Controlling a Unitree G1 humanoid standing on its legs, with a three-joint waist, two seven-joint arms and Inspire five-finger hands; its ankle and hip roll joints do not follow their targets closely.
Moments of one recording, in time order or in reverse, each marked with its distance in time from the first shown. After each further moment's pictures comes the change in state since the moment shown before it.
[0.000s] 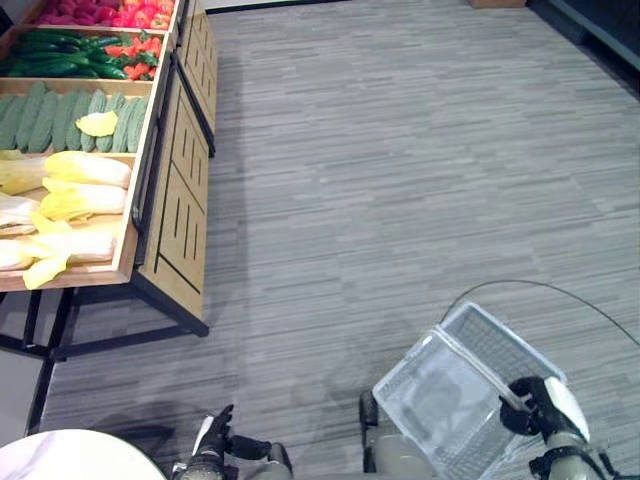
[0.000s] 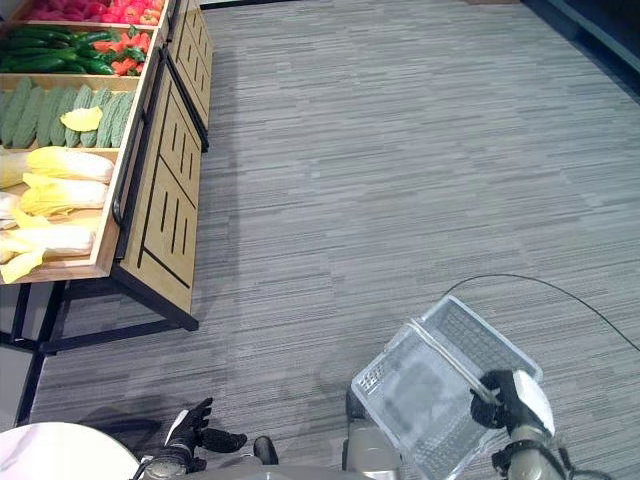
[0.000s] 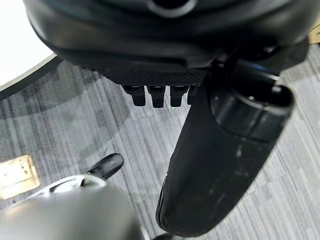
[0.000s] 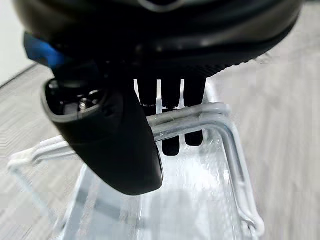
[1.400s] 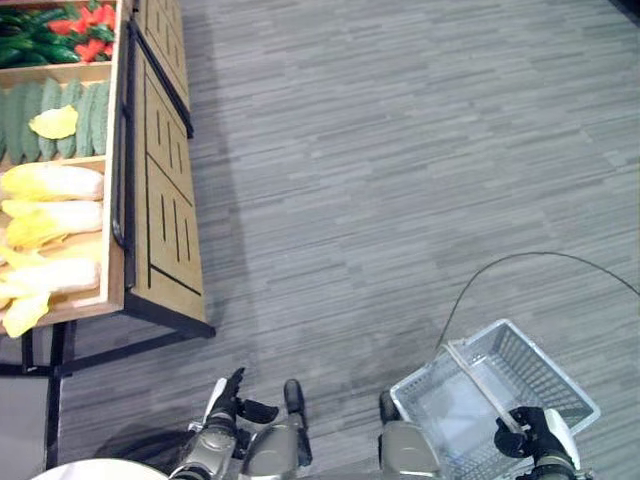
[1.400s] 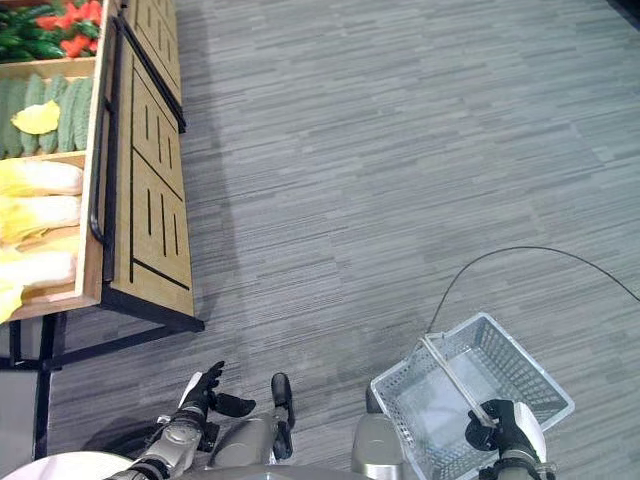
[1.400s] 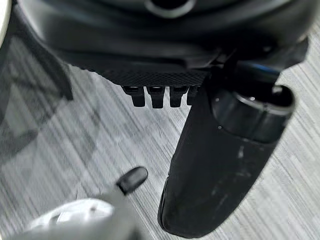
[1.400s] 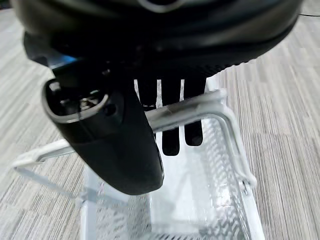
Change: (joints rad) left arm -0.147 0.040 -0.078 -0.002 -0.001 -0.009 0.085; right arm -0.063 0.060 0.064 0.135 0.112 0.006 -0.056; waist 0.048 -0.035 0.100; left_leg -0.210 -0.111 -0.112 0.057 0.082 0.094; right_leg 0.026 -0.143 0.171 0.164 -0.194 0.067
